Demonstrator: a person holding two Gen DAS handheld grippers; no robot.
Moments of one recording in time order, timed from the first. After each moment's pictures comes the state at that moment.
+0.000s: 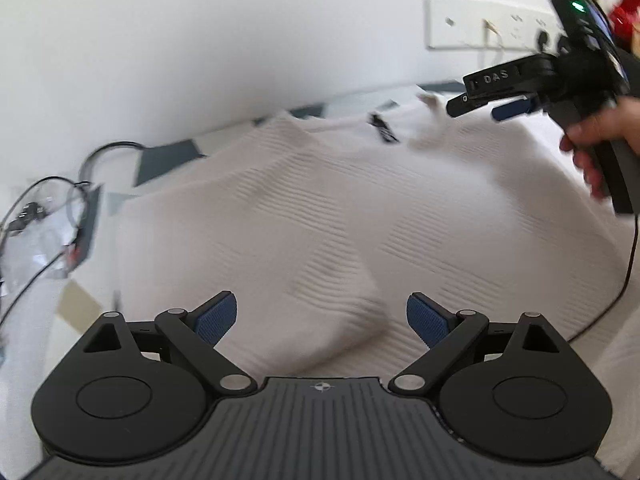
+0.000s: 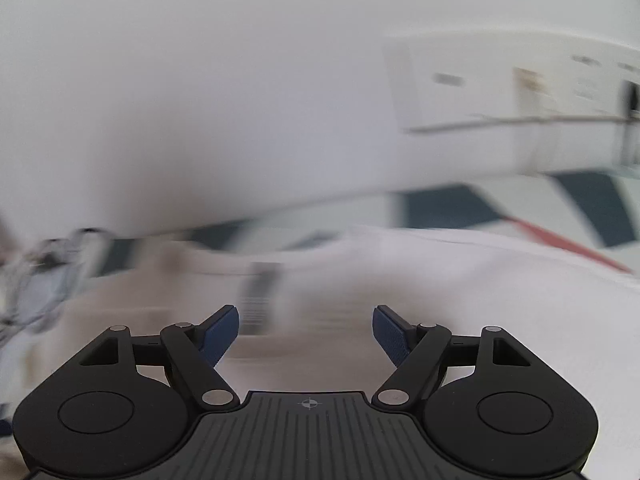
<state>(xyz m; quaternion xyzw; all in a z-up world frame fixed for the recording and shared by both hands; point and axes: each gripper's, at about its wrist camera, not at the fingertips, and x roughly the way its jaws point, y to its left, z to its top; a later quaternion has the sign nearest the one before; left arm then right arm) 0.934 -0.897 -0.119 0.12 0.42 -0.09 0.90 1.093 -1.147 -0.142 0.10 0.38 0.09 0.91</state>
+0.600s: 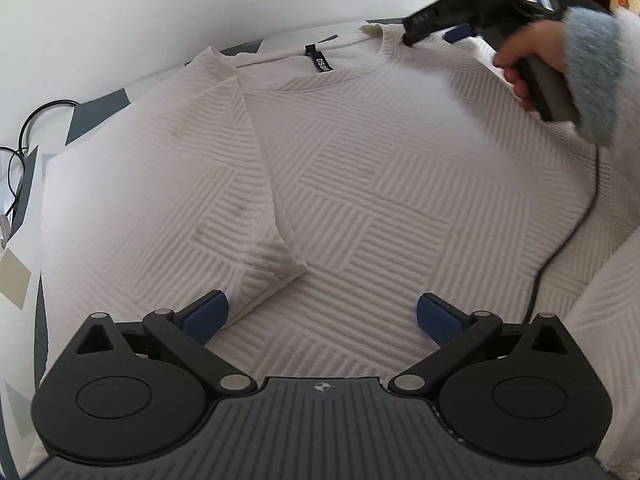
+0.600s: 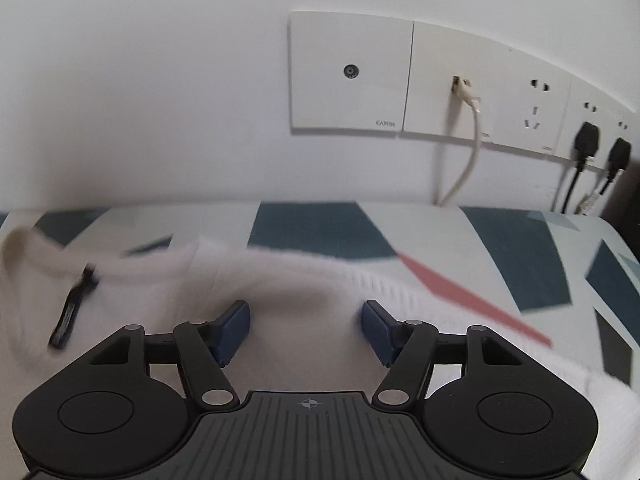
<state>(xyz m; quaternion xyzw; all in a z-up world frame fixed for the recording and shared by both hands) 0.935 -0.927 -0.156 0.11 0.48 -0.14 0.86 1.154 -1.170 -0.174 0.01 0.36 -0.01 0.93</state>
